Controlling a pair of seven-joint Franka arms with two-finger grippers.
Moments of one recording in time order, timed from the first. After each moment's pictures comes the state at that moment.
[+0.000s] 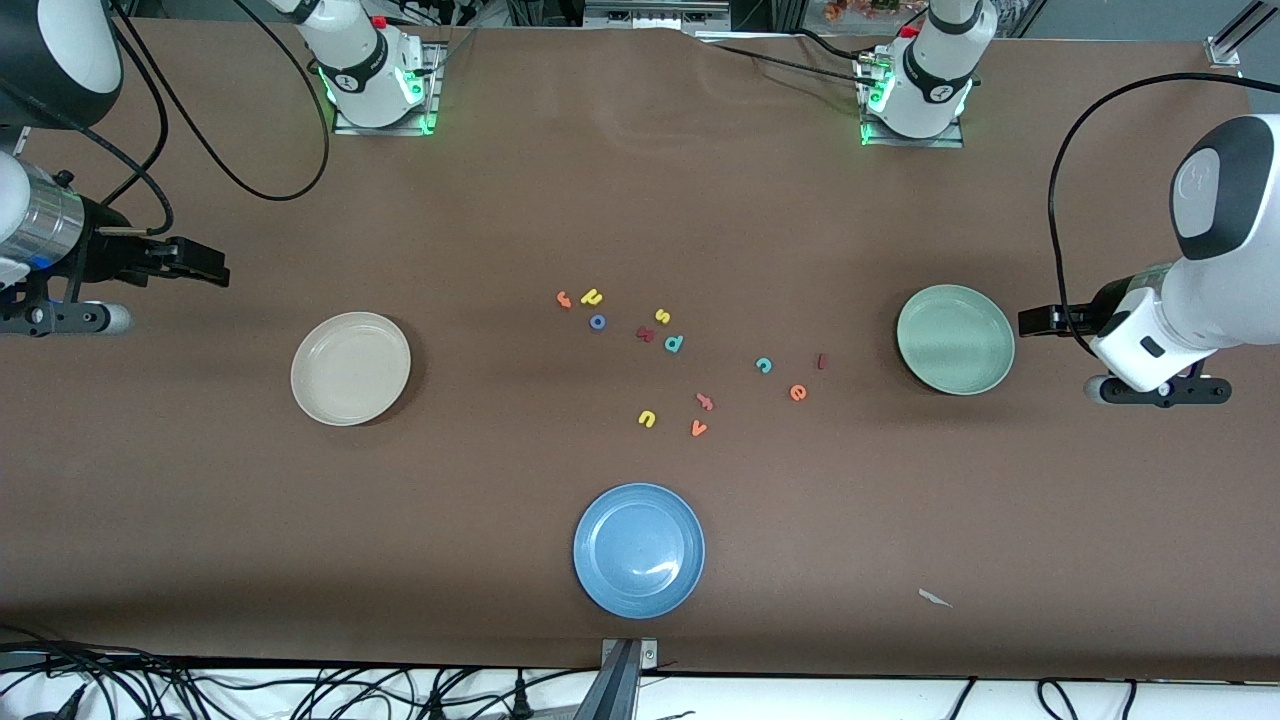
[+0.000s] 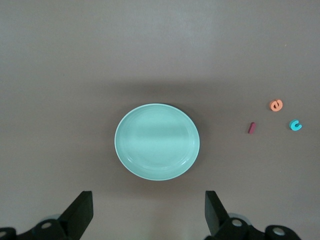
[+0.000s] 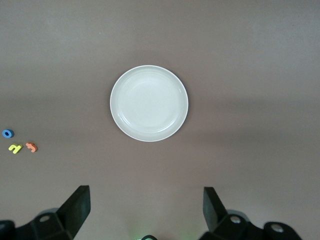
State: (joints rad) left arm -0.04 0.30 0.04 -1.51 0.01 1.57 -0.03; right arm 0.01 0.17 0.02 -1.52 0.00 1.53 0.03
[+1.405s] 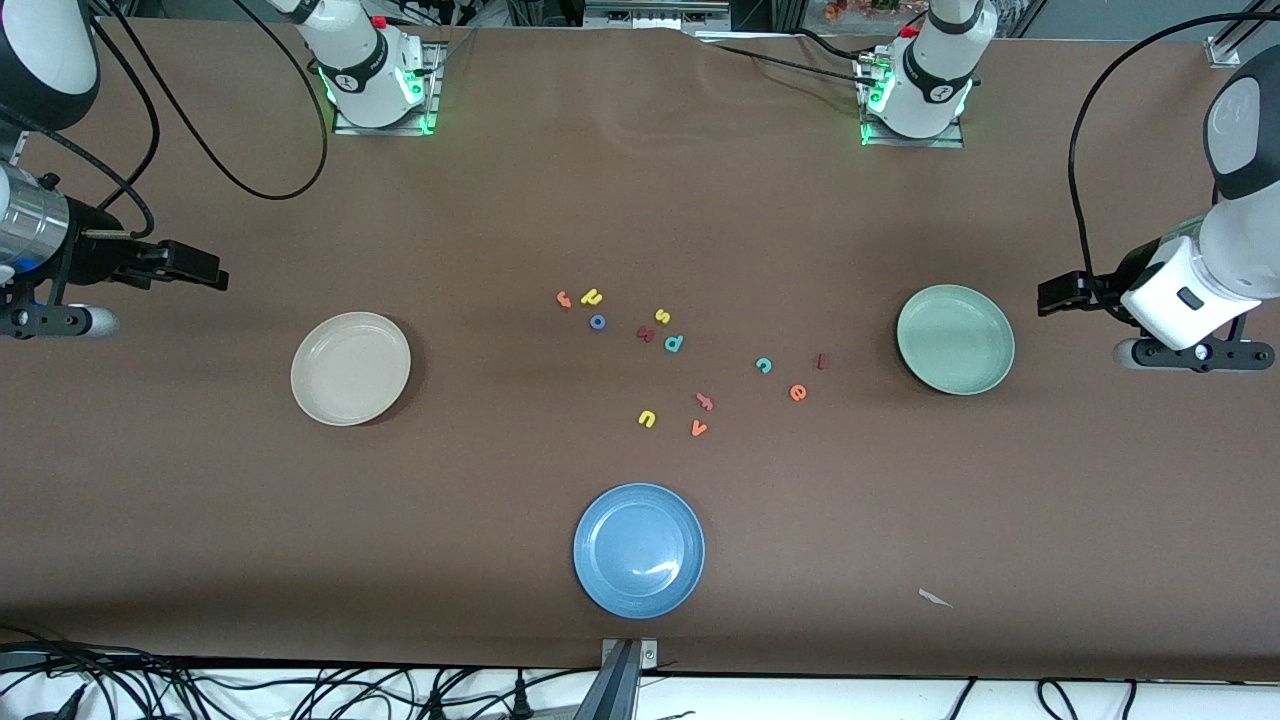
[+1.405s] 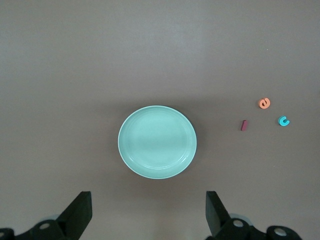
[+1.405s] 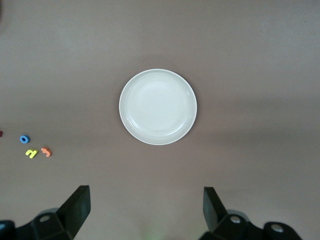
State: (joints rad) left arm -0.04 0.19 0.03 -1.57 0.01 1.58 0.01; right arm 0.01 0.17 -0.01 -1.53 0.07 1.55 0.03
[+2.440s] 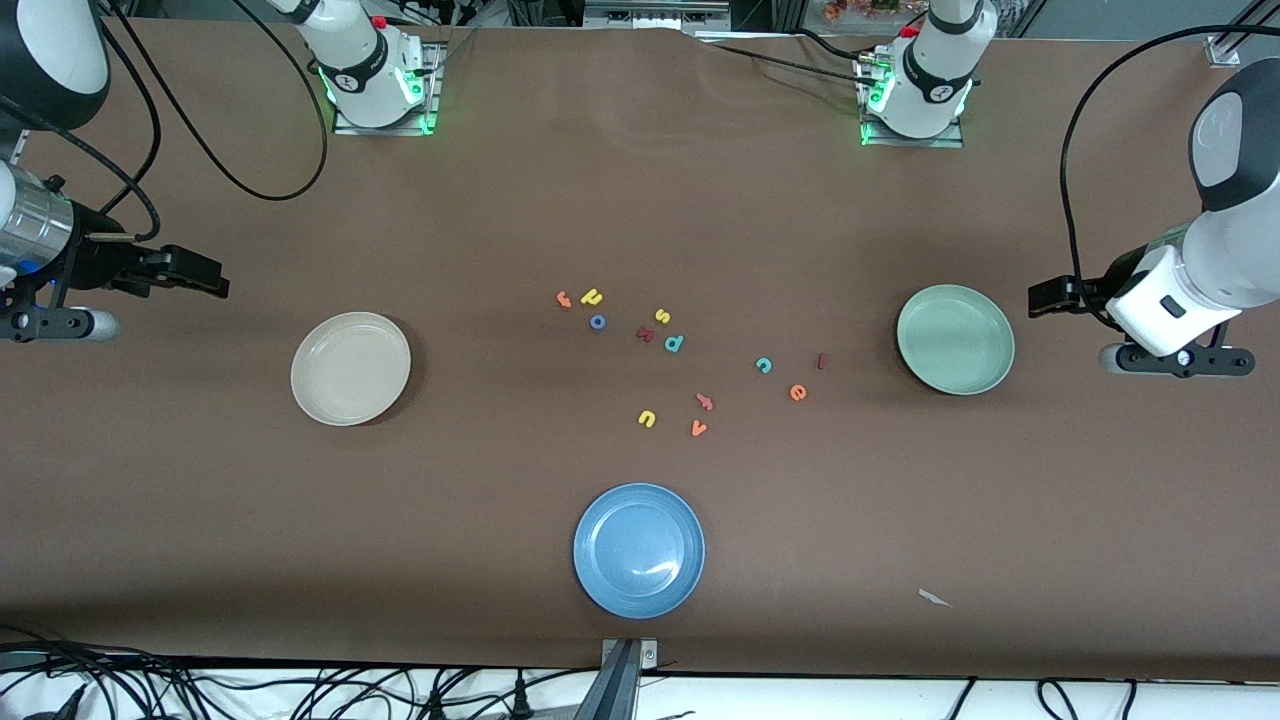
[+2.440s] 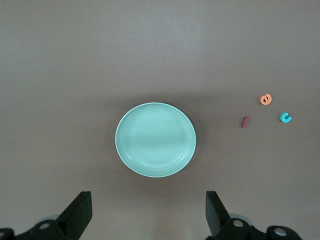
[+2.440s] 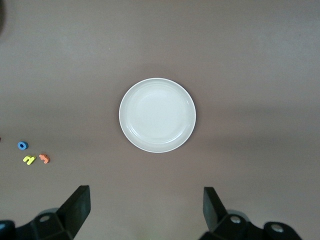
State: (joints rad) left arm -0.05 0.21 0.03 -1.58 0.01 1.58 0.01; right arm 0.02 0.17 0.00 -1.53 0.05 1.58 0.03
